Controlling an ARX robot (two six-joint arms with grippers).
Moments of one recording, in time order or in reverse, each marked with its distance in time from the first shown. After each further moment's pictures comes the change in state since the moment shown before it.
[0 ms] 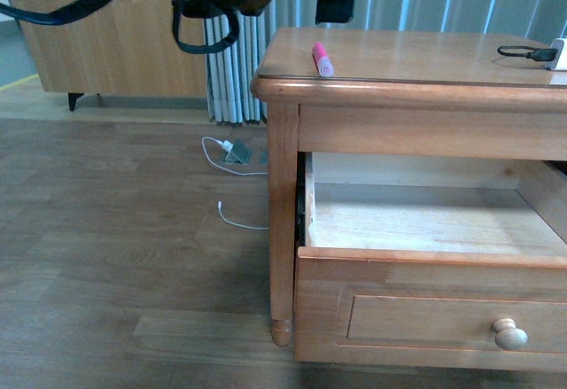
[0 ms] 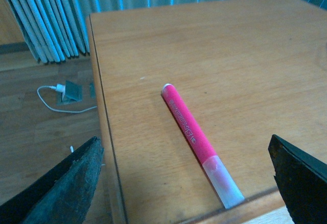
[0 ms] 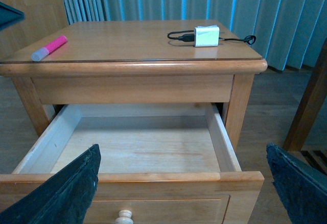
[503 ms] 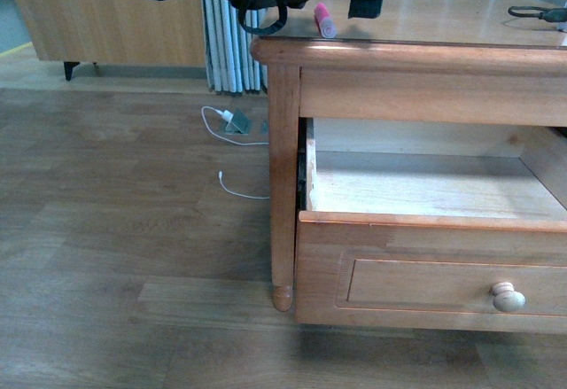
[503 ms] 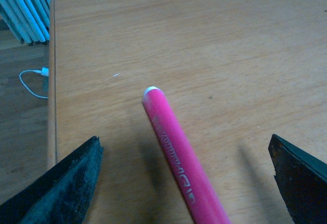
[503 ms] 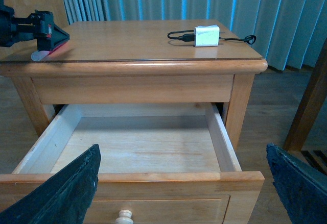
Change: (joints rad) left arm -0.020 0.299 0.424 -0.230 0.002 0.001; right arm 0.000 0.000 0.000 0.000 0.000 0.000
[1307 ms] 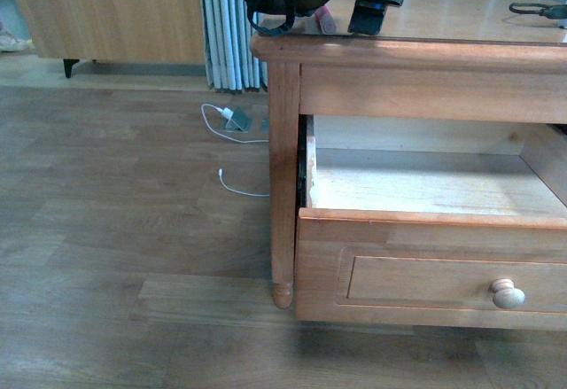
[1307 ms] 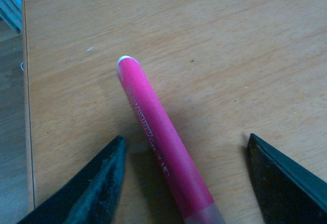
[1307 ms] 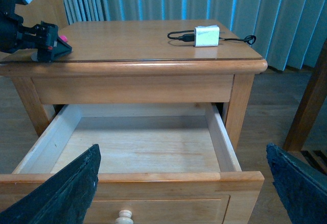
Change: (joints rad) left arm -0.011 0.022 0.066 -0.194 -0.015 0.101; right arm 0.000 0.000 0.000 0.000 0.000 0.000
